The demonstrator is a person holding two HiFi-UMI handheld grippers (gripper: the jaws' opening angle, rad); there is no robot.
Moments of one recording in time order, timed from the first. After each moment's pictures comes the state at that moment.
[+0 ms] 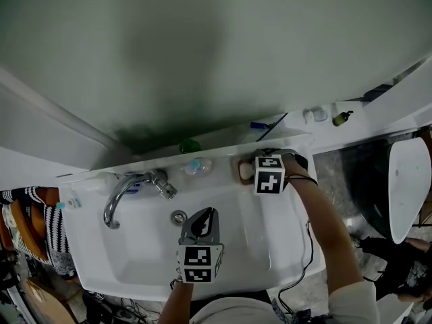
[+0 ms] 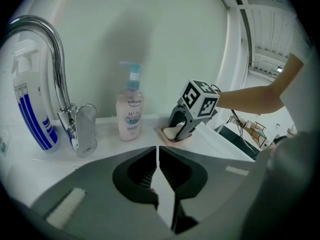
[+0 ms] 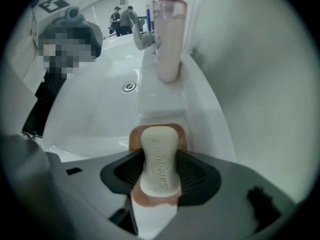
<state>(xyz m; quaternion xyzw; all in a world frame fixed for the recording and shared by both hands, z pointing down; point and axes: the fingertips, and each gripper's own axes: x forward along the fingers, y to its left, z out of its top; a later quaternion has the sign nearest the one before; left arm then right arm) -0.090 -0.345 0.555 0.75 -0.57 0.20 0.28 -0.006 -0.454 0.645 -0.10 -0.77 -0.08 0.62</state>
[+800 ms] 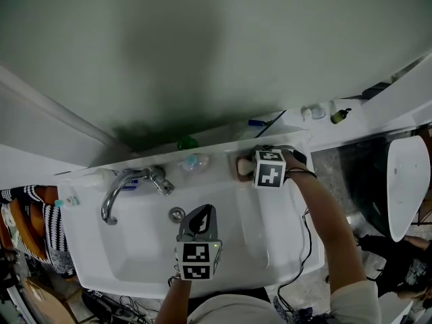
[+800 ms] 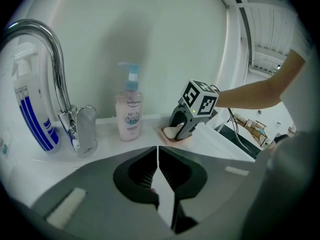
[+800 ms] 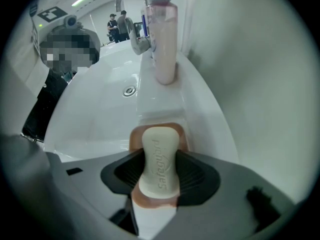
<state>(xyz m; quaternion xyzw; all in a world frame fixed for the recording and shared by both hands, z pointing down) -0.089 -0.344 0.554 0.75 -0.57 0.21 0.28 -0.005 -0.454 0.642 -0.10 -0.79 -0.06 0.60</state>
